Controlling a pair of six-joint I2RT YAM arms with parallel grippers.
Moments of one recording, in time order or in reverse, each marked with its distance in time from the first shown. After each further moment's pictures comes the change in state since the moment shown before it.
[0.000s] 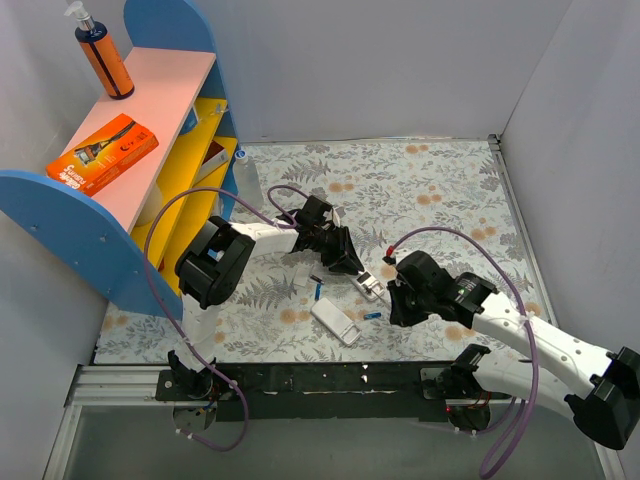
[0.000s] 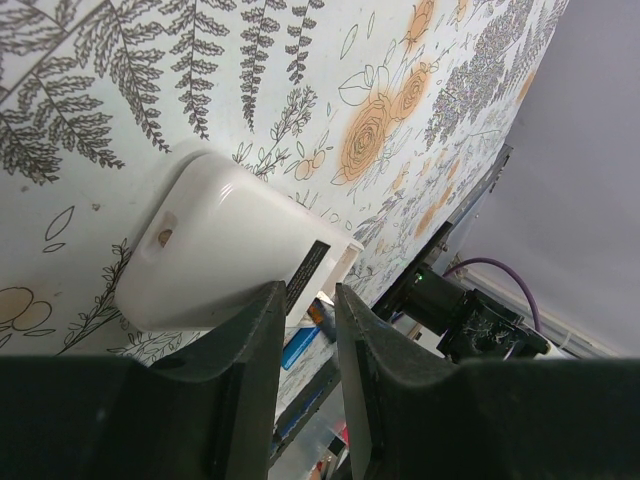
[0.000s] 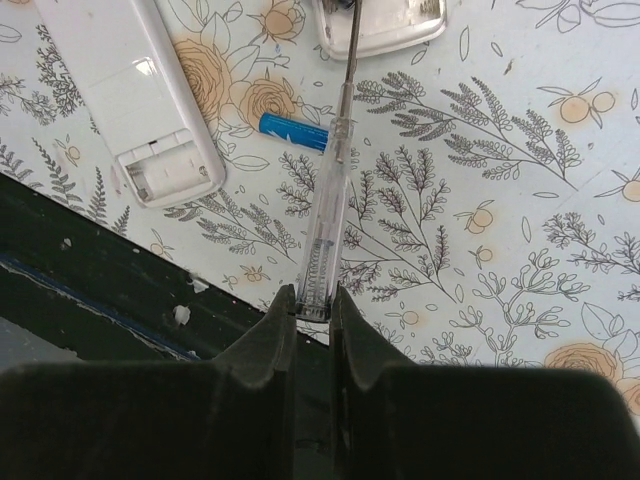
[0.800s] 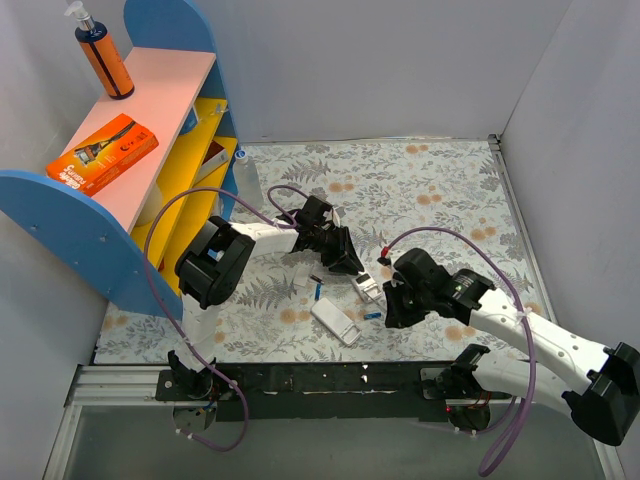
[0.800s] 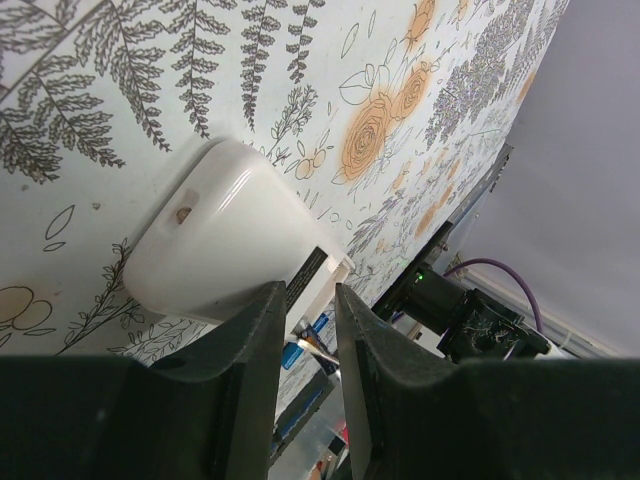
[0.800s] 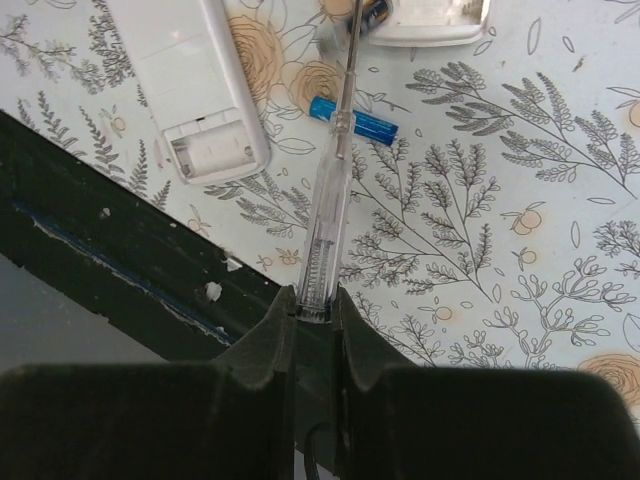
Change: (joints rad) left arm 0.000 0.000 0.000 -0.002 0.000 0.001; right arm 0.000 0.025 0.026 -0.005 -0.080 -0.018
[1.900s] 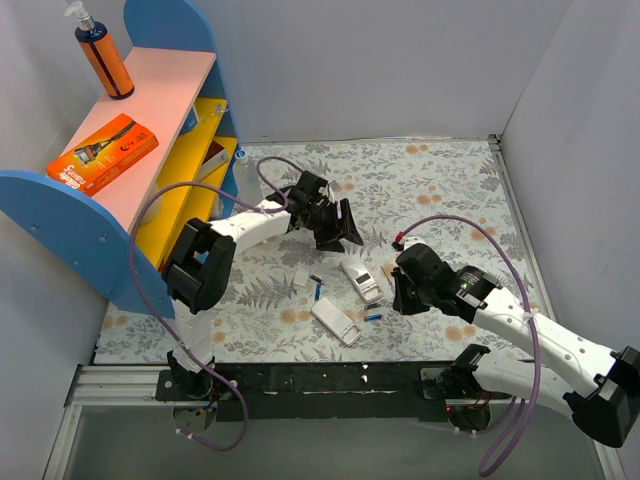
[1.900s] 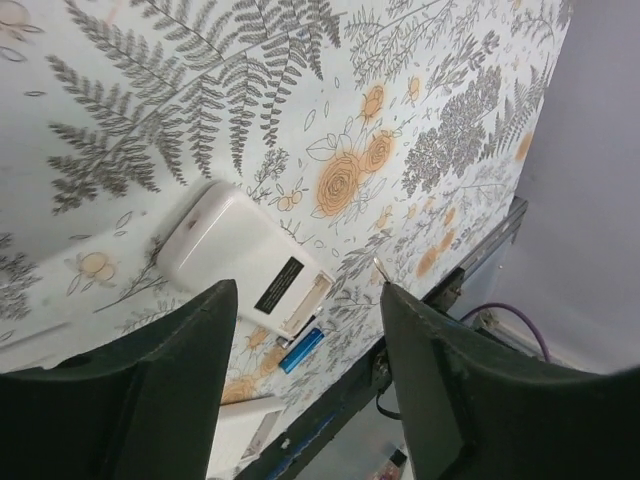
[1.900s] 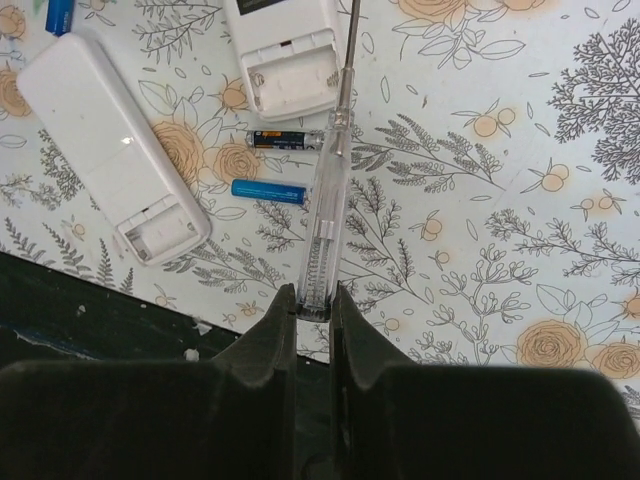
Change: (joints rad) left arm 0.032 -0.050 0.163 -0.193 -0.119 0.093; right arm 0.000 -0.032 0.058 -0.040 0.224 0.129
